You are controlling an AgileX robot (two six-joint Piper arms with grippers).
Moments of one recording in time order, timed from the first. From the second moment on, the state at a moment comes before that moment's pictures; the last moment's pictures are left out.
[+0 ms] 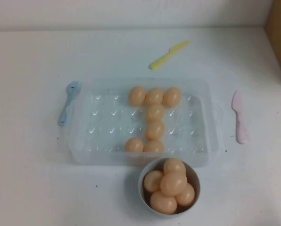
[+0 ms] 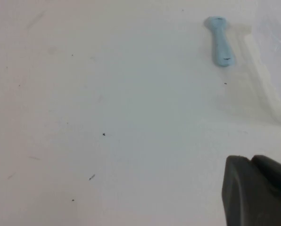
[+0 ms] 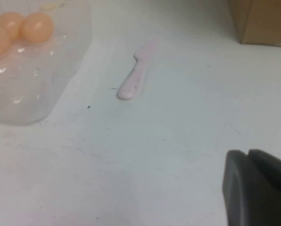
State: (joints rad) right arm 0.08 -0.01 0.03 0.14 0.37 -0.10; left arm -0.05 0.01 0.03 0.05 0.37 -0.14
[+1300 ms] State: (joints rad) right arm 0.08 -0.01 0.03 0.37 0.37 -0.10; left arm -0.05 0.01 0.03 0.05 0.37 -0.14
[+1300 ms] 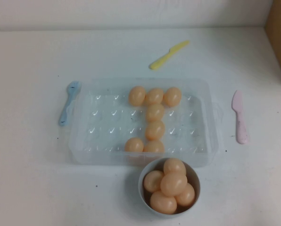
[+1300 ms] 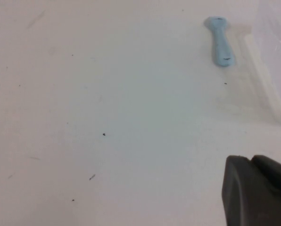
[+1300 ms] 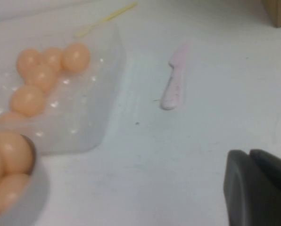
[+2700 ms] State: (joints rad) right arm 0.08 0.50 -0.36 0.86 0.48 -0.60; left arm -0.05 0.01 0.03 0.05 0.37 -0.14
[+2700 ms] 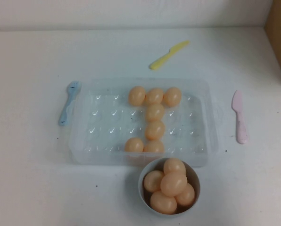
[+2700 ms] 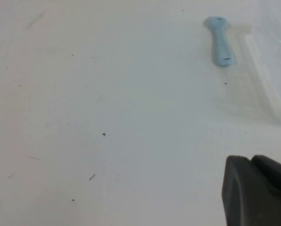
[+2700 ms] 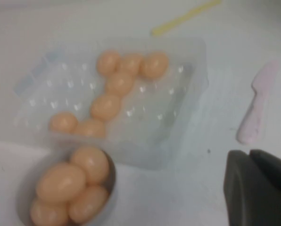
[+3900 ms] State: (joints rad) right arm 0.32 1.75 -1.66 -0.01 1.23 -0.19; left arm -0.05 0.01 0.03 0.05 0.37 -0.14
